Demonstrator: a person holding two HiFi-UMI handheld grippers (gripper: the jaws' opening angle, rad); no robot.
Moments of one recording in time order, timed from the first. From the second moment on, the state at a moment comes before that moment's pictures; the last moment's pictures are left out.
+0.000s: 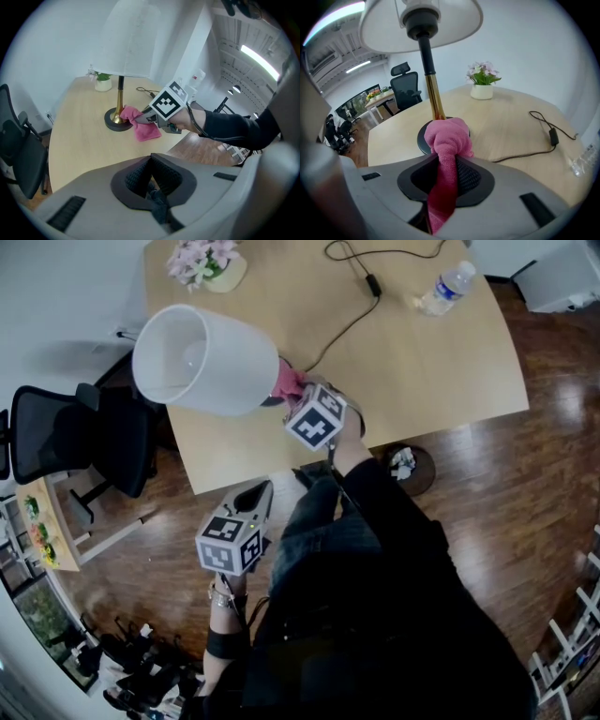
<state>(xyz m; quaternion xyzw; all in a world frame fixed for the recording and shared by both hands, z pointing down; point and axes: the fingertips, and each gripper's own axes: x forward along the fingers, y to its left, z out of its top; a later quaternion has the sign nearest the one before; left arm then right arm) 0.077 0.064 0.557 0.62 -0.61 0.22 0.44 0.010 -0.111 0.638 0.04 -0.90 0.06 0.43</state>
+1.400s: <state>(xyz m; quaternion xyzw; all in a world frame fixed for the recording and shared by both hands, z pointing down) -0.072 0.164 0.547 0.72 -0.53 0.21 0.39 -0.037 -0.079 0.654 0.27 -0.86 0.07 0.41</state>
